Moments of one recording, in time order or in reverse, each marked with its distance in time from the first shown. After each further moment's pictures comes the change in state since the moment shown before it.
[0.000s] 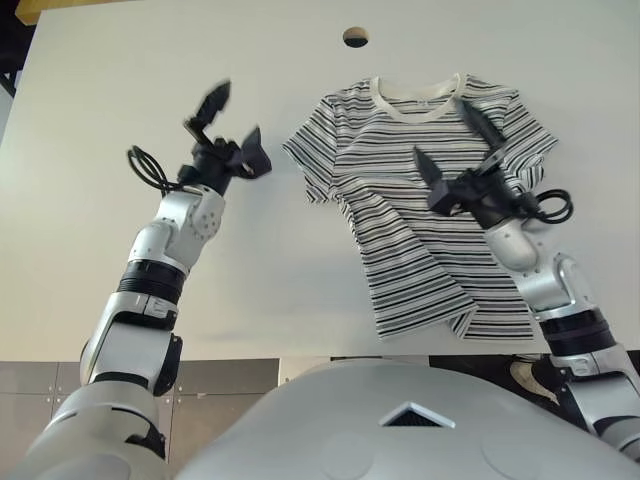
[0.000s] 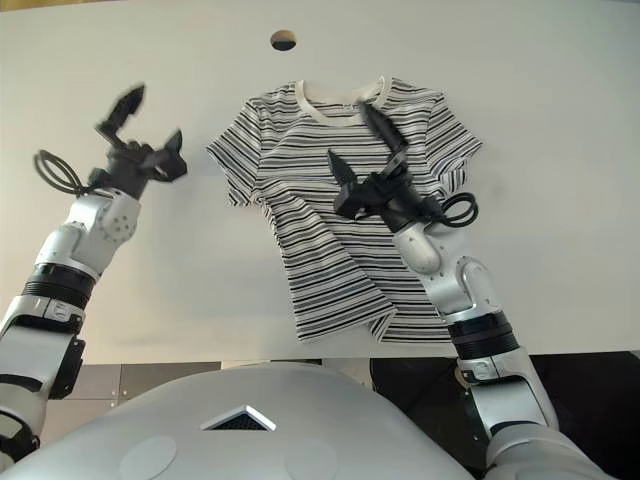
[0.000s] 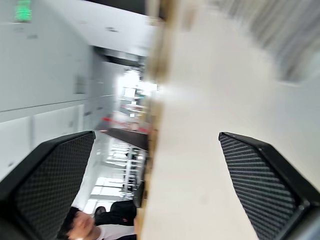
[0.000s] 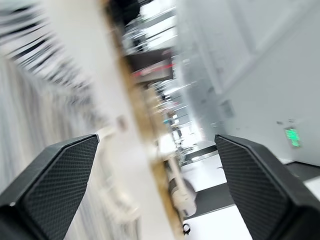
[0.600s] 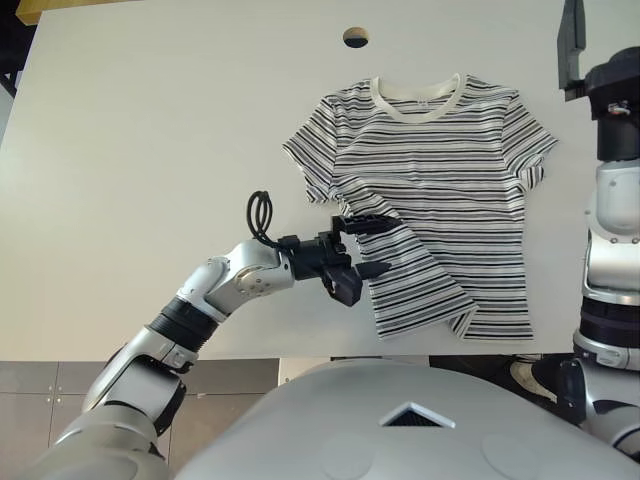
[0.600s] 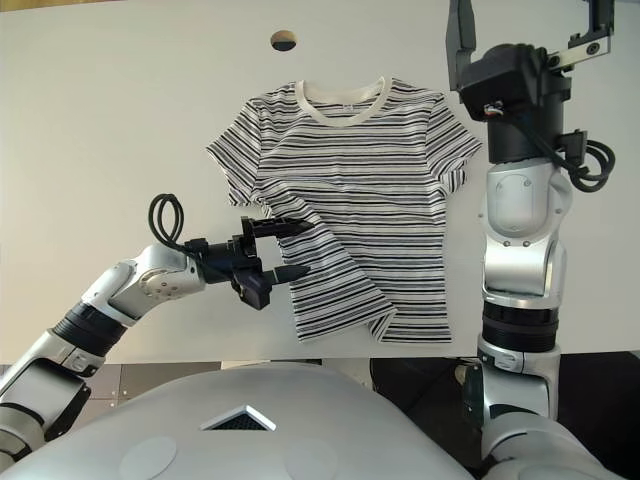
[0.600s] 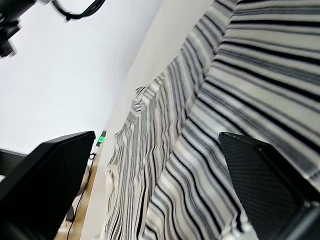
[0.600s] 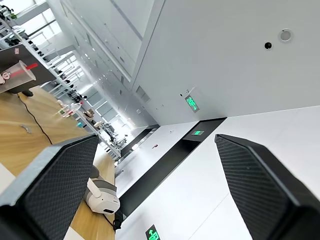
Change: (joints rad) left arm 0.185 0.000 -0.367 -0.467 -0.168 -0.354 -0.647; right arm -0.075 0.005 -0.335 -0.204 0.190 0.161 0.031
